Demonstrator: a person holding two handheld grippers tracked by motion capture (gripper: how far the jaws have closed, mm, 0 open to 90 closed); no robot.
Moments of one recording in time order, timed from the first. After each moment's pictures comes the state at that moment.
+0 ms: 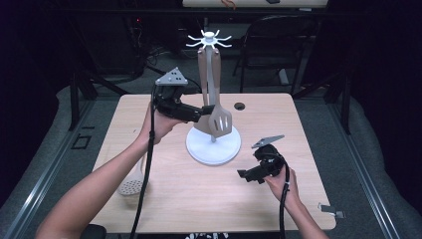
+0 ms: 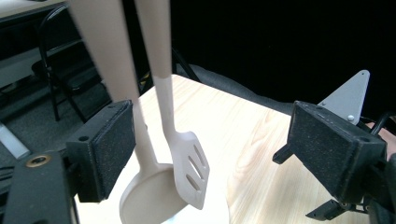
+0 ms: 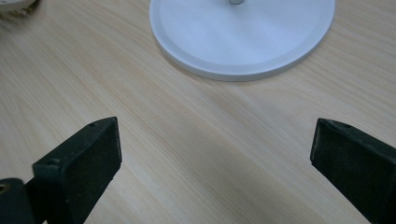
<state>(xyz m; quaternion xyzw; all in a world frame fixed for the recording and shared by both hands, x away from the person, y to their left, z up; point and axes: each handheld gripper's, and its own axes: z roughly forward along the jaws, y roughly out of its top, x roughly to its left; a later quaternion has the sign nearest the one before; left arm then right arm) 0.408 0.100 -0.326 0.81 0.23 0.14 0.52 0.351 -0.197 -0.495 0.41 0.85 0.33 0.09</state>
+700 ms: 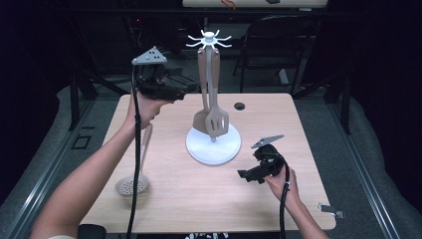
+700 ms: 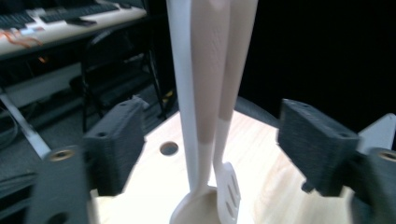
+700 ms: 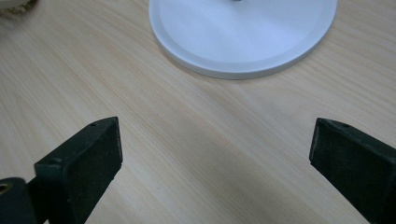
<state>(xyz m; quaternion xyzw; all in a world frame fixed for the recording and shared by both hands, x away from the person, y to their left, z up) 0.428 0.133 -0.291 0.77 0.25 0.18 0.55 0.352 -0.198 -0.495 0.41 0.85 0.32 0.08</state>
